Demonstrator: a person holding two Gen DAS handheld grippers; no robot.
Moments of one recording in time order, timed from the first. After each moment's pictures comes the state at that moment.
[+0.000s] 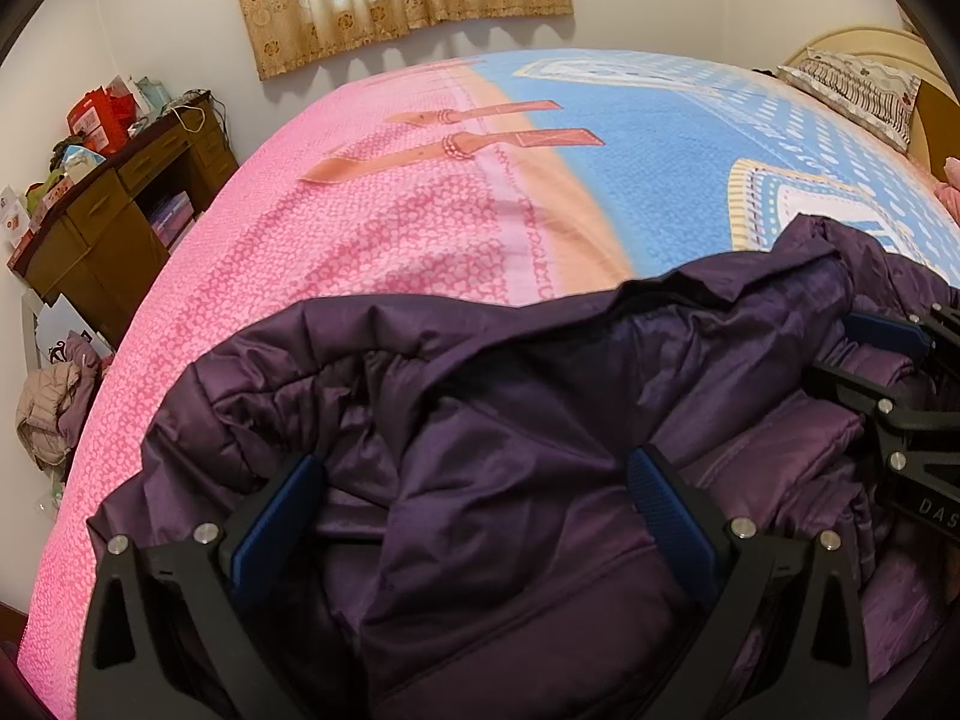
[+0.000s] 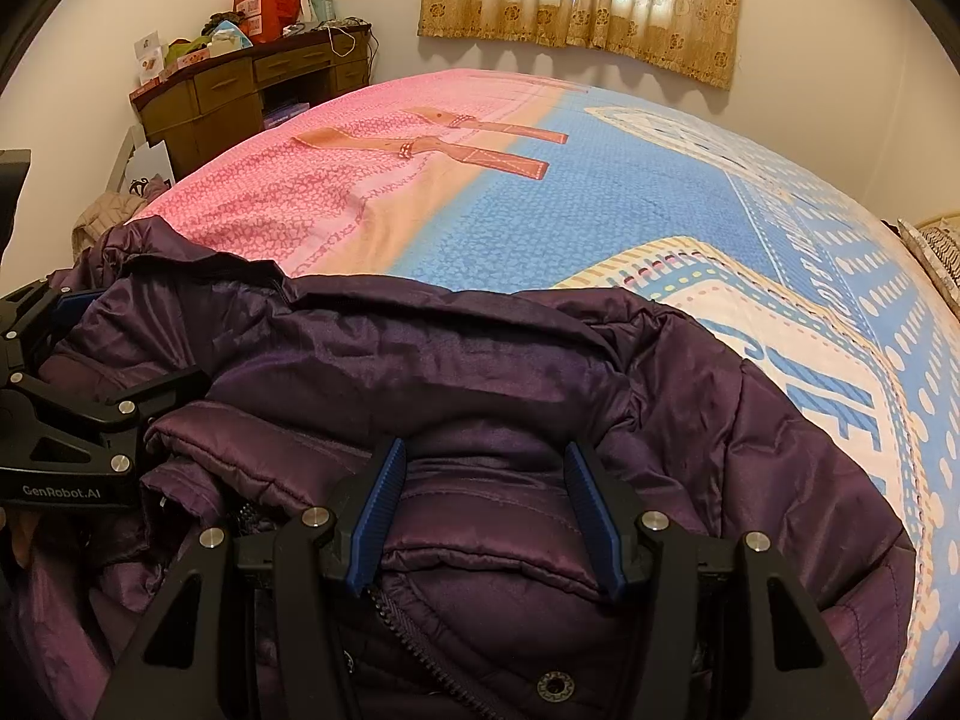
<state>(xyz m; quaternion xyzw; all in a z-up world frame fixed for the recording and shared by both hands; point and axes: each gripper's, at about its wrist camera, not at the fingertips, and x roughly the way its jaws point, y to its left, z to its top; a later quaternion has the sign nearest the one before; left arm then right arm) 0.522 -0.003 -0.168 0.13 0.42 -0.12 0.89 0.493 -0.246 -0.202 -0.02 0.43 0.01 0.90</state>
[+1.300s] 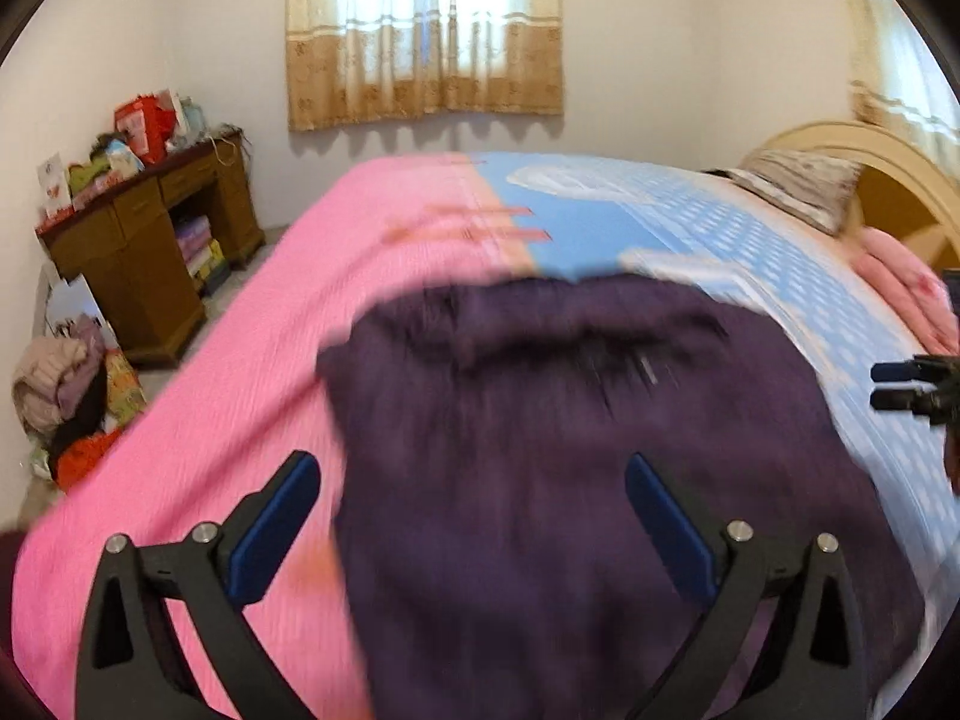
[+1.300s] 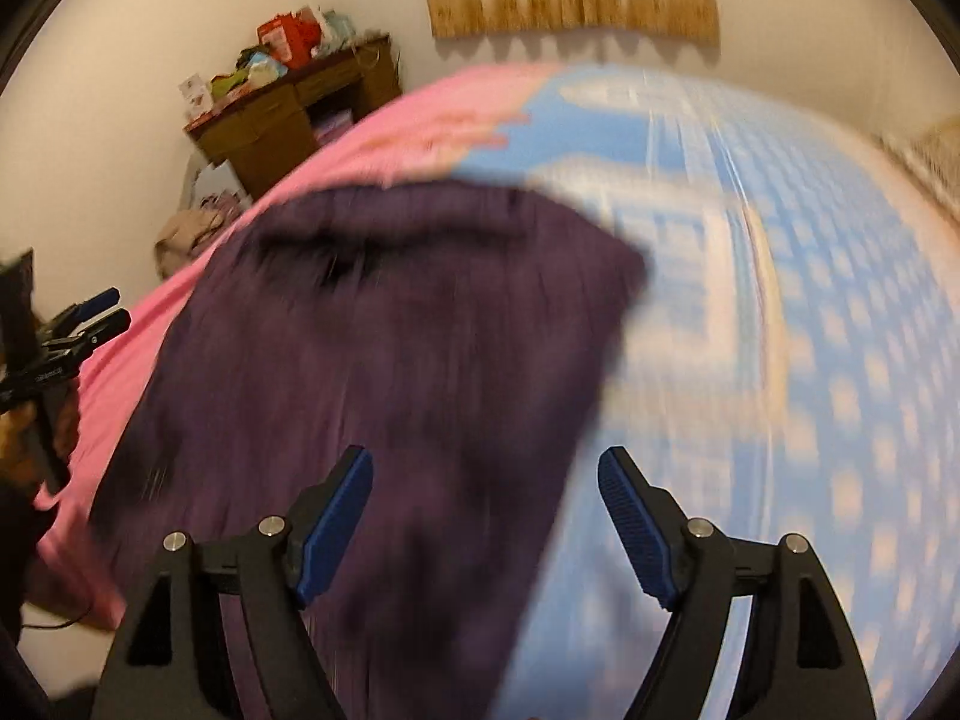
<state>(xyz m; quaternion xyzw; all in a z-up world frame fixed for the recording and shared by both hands) 0.282 0.118 -0.077 0.05 0.35 -0.16 0.92 0.208 -0.355 -0.118 0.08 0.46 0.08 0.88</state>
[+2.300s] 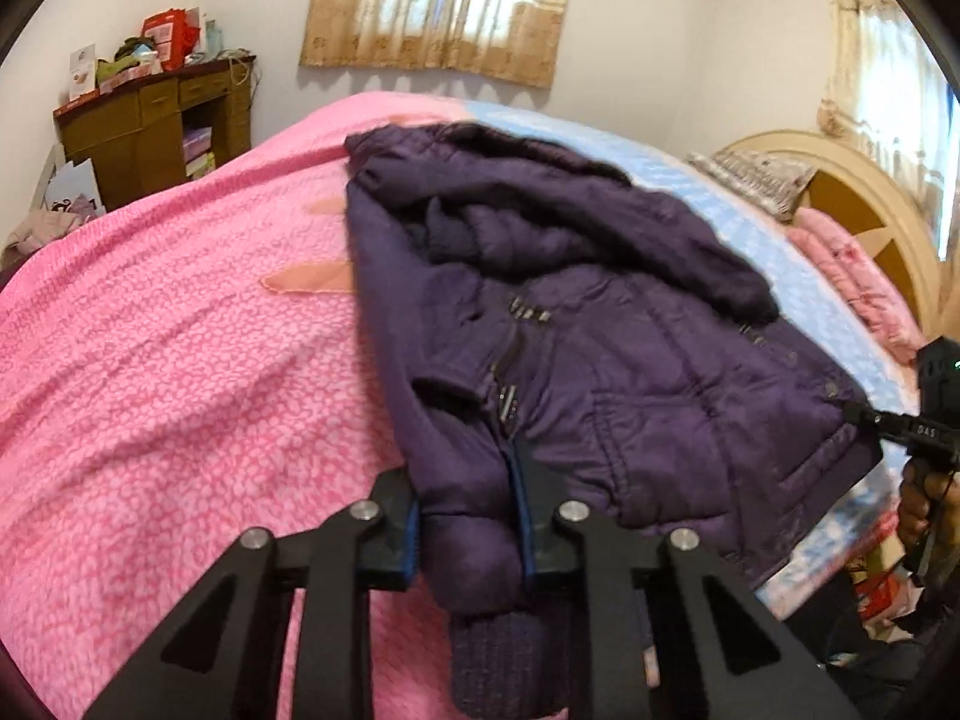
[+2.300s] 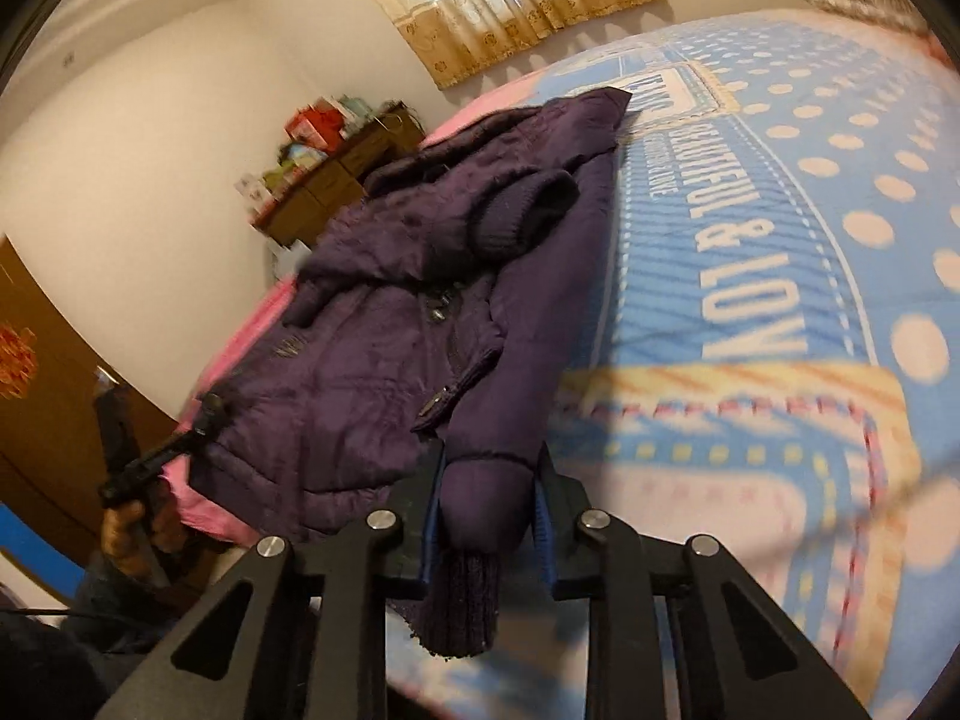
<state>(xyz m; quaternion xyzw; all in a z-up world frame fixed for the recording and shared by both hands) 0.081 0.164 -0.145 -0.03 0.38 -0.19 0.90 -0.021 -0.306 -0.188 0.27 0.37 0.13 0.88</state>
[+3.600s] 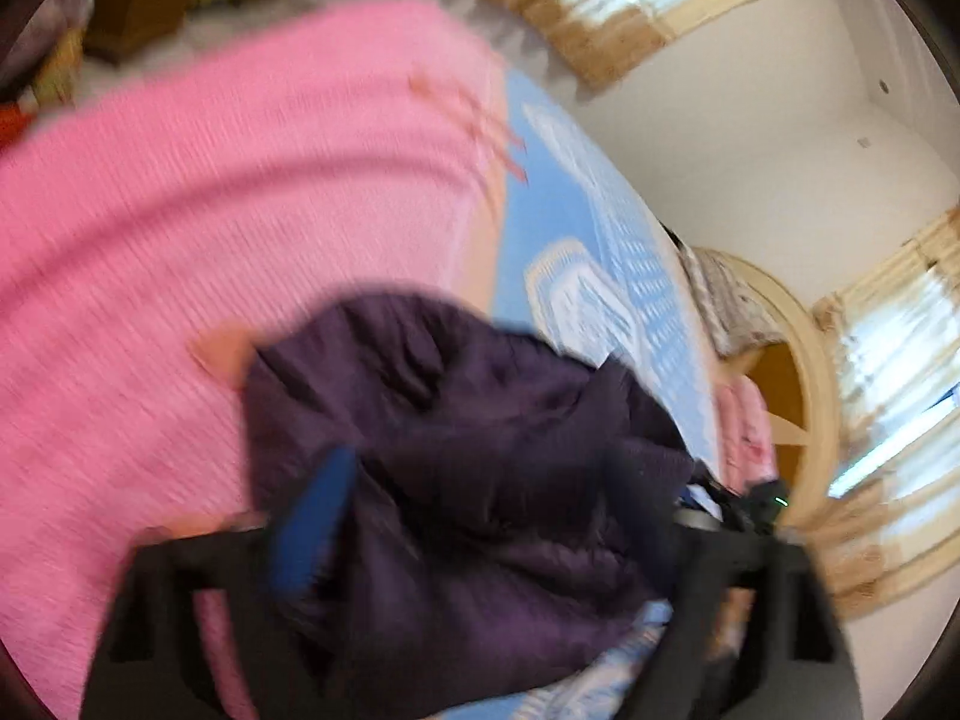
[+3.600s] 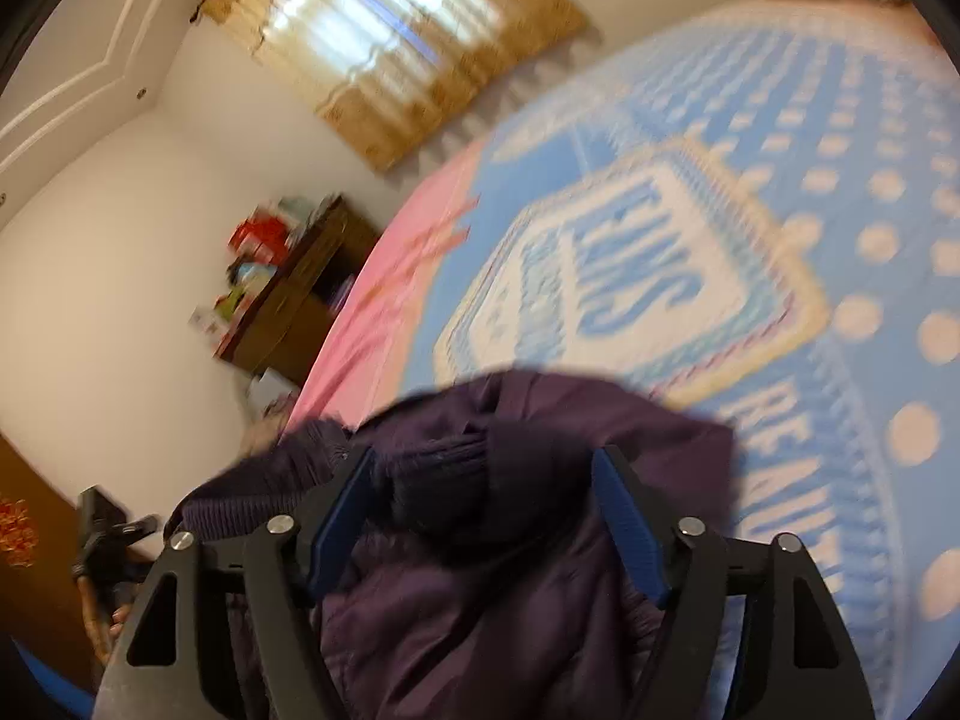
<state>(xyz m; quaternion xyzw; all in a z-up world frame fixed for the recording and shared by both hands) 0.315 0.171 -0.061 -0.27 0.48 -0.22 0.80 0.244 -0.402 -0.133 0.35 0.31 0.05 0.88</state>
